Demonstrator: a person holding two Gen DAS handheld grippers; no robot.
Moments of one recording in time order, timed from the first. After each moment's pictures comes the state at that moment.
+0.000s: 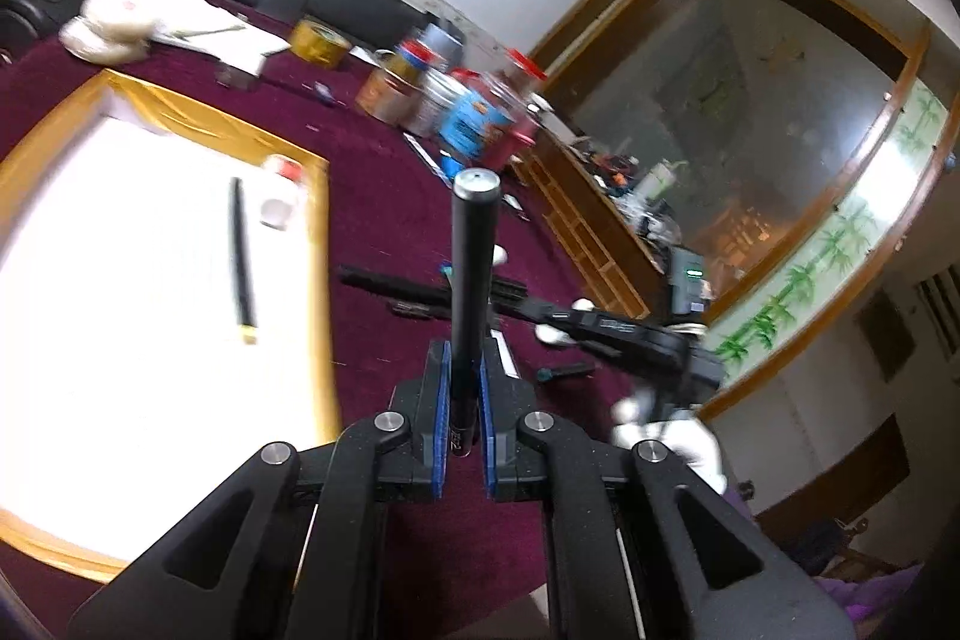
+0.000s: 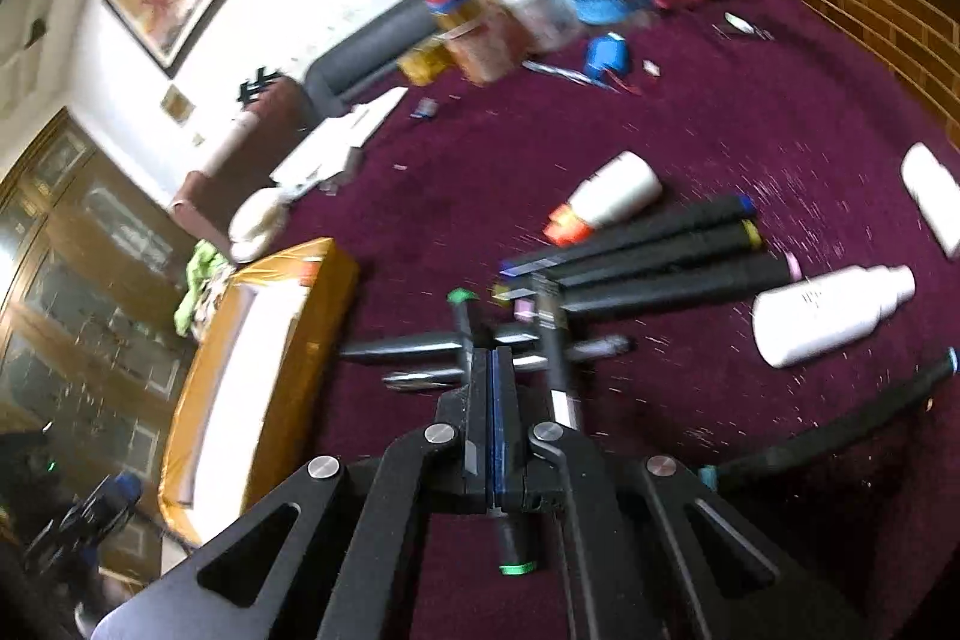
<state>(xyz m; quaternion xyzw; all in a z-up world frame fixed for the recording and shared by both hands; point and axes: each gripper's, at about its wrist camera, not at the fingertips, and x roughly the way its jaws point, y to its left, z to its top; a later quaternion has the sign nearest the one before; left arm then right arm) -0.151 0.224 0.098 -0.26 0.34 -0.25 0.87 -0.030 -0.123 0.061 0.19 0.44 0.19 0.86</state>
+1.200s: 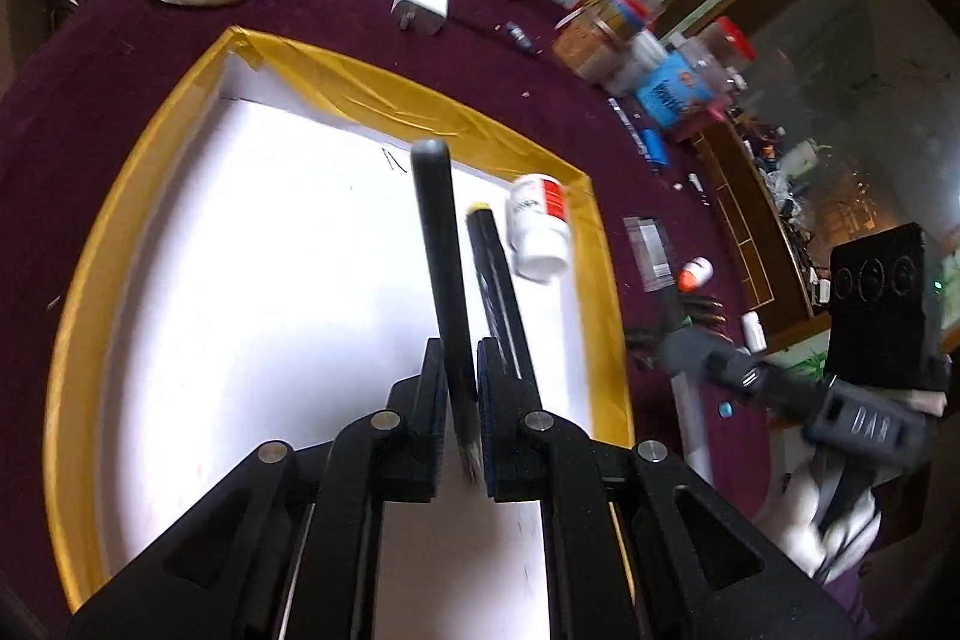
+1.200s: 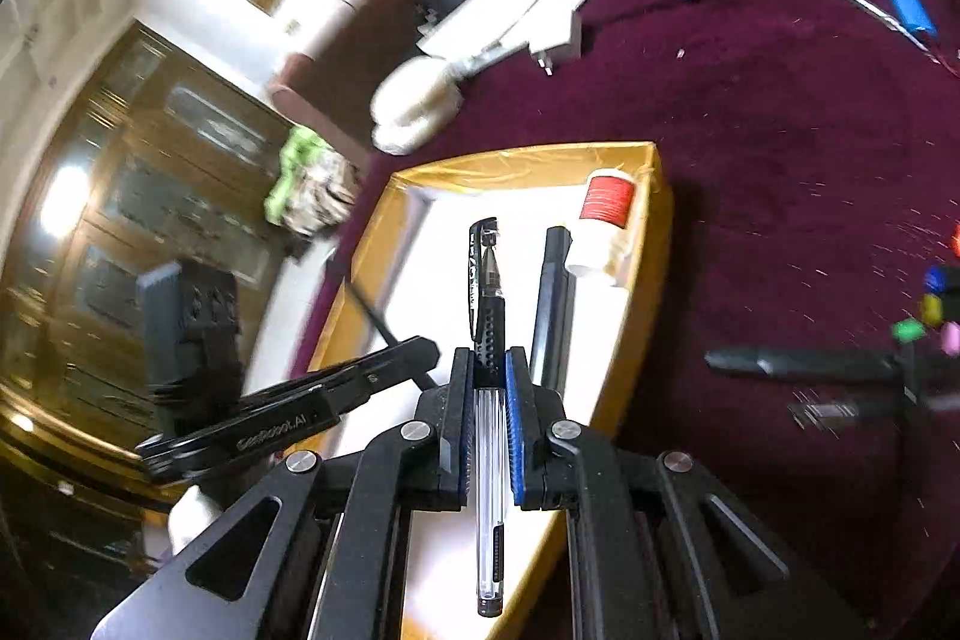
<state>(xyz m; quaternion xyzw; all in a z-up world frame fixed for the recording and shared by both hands) -0.009 0.293 0.031 -0.24 0.50 -0.15 0.82 0.022 0.088 0.054 0.17 0.53 0.32 0.76</state>
